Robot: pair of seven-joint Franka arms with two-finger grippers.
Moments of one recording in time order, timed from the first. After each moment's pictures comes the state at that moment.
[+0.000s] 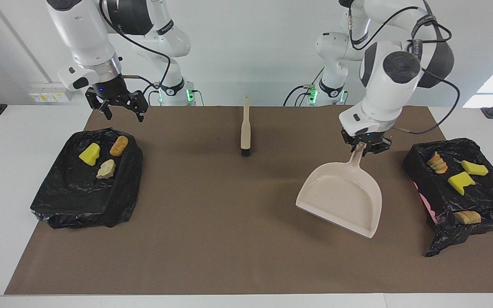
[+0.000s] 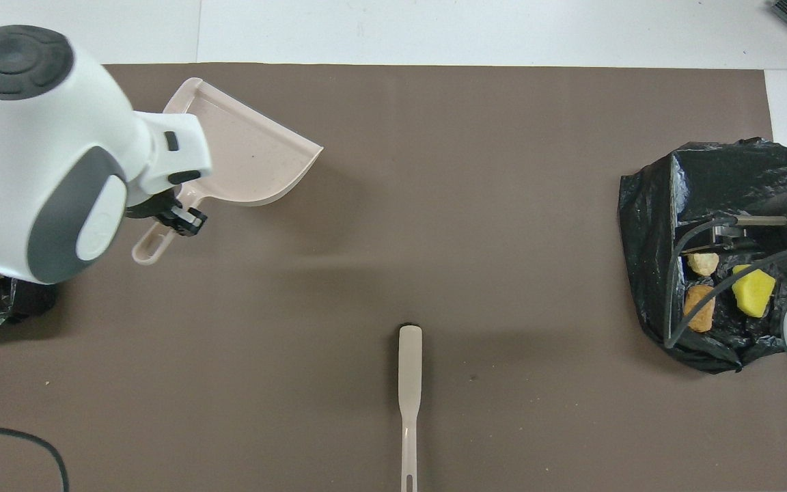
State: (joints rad) left arm -0.33 0.25 -0.03 -1.52 0.10 1.63 0.13; right arm -0.02 -0.08 0.05 -1.75 -0.03 1.66 0.11
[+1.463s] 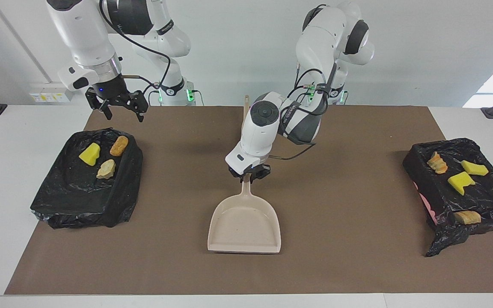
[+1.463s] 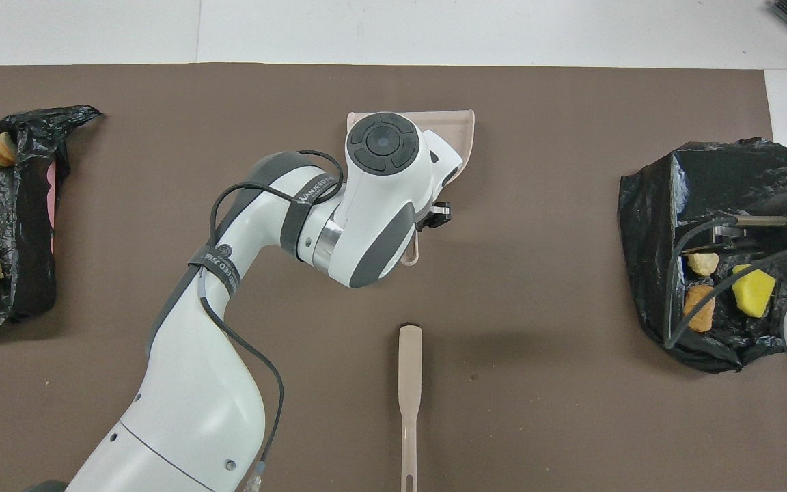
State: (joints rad) left arm -0.65 0.67 -0.02 -1.25 -0.12 1.96 -0.53; right arm -0.02 -0.08 0.05 -1.75 -0.03 1.66 0.11
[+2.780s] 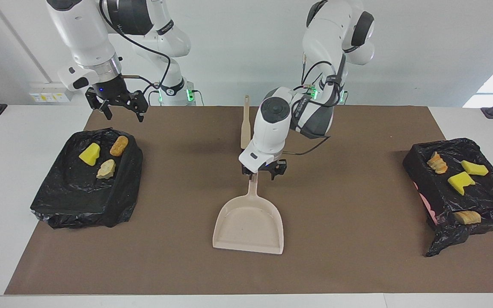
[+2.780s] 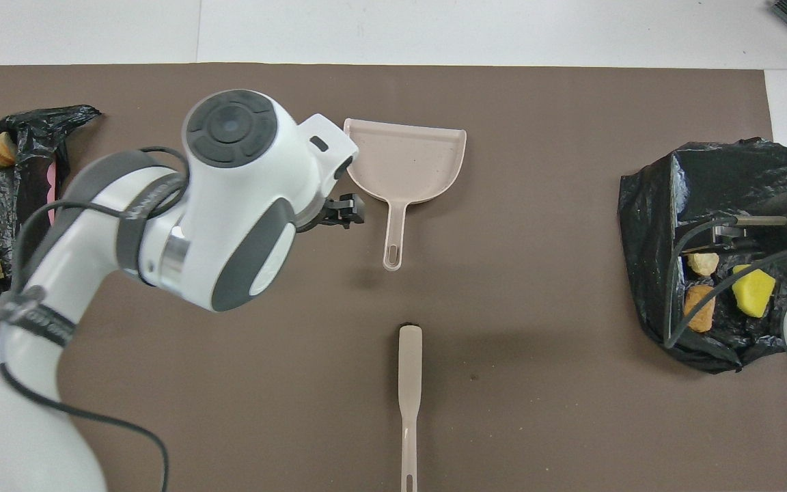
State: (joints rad) left arm -0.53 0.23 0.07 -1.60 -0.08 1.86 -0.39; right arm -0.02 -0.08 0.05 -1.75 -0.03 1.66 0.11
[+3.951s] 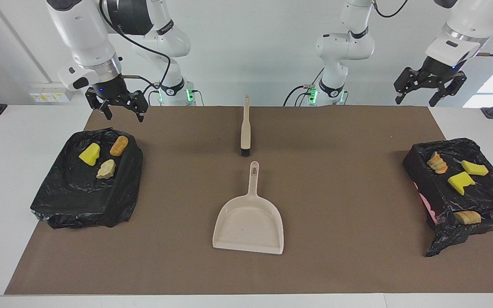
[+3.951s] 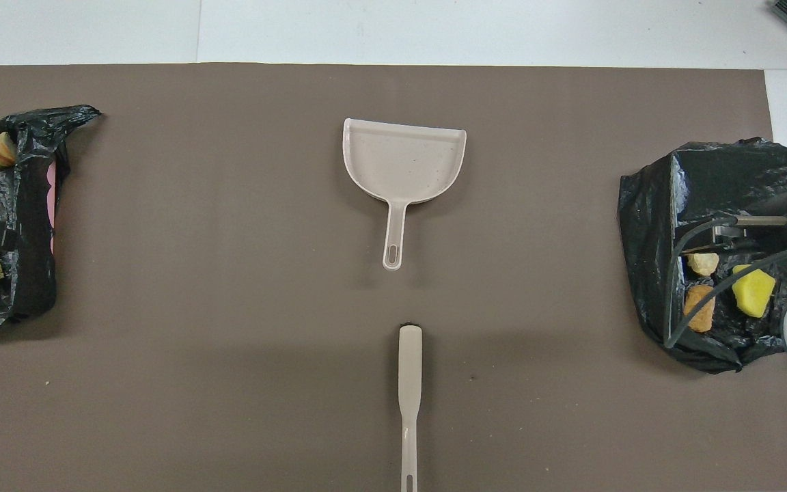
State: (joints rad) left arm -0.11 -0.04 0.08 -1.46 -0.01 1.44 0.13; right arm -0.02 -0.08 0.05 -1.75 -0.03 1.66 0.11
